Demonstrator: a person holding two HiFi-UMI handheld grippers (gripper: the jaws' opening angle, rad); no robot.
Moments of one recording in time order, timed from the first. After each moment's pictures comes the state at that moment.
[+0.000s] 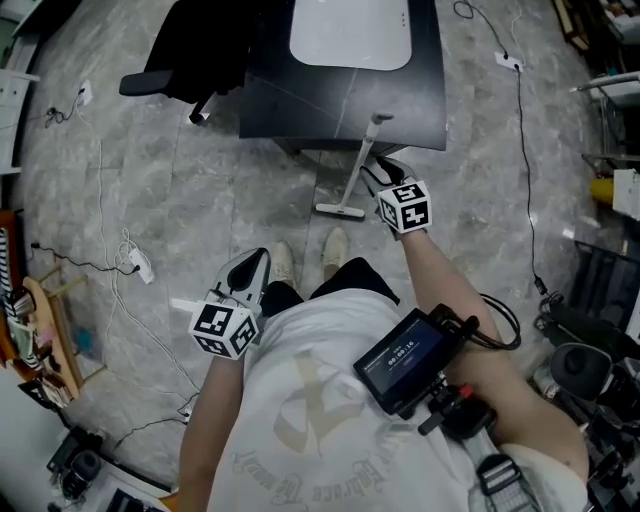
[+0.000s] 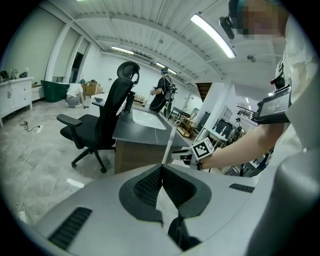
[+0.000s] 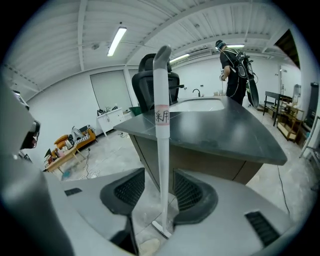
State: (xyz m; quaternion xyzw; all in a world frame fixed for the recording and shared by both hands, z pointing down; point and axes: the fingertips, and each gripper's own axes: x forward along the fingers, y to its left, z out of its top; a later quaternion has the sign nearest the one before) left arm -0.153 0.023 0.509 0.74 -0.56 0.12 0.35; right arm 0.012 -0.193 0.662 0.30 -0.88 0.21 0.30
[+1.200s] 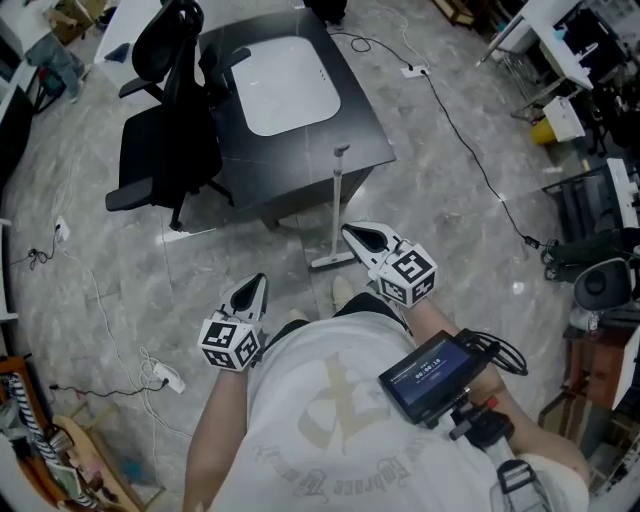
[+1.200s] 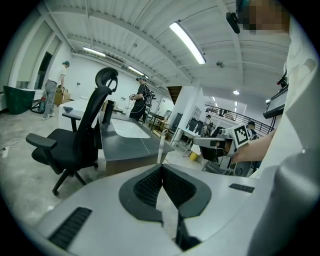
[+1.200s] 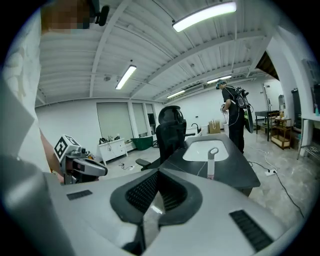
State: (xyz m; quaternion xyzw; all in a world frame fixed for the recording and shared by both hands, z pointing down) left arm -0.209 -0.006 0.485 0.85 -0.43 0.11 0.28; right arm -0.038 -0.077 0.455 0.35 -0.91 0.16 0.13
